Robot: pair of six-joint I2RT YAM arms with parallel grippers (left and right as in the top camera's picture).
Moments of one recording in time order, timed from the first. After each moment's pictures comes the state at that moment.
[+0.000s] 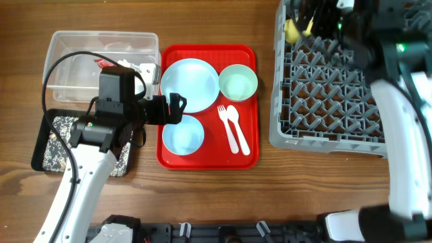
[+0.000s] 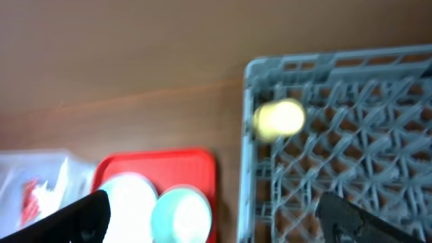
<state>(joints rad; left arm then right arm) -0.18 1.21 1.01 -0.70 0.30 -0.19 0.15 1.57 1.86 -0.96 -0.03 0.27</state>
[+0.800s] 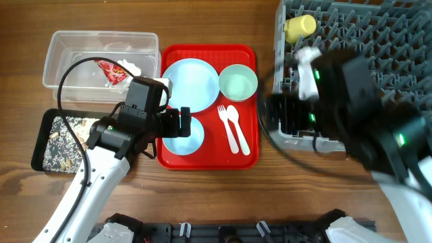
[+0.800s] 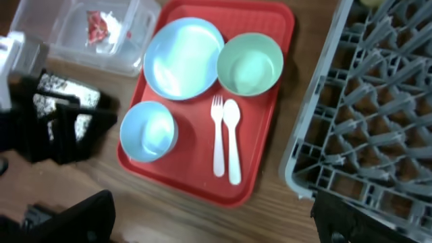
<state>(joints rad) -0.35 1.21 1.01 -0.84 0.05 -0.32 0.50 1.21 1.59 -1.27 -0.07 0.33</state>
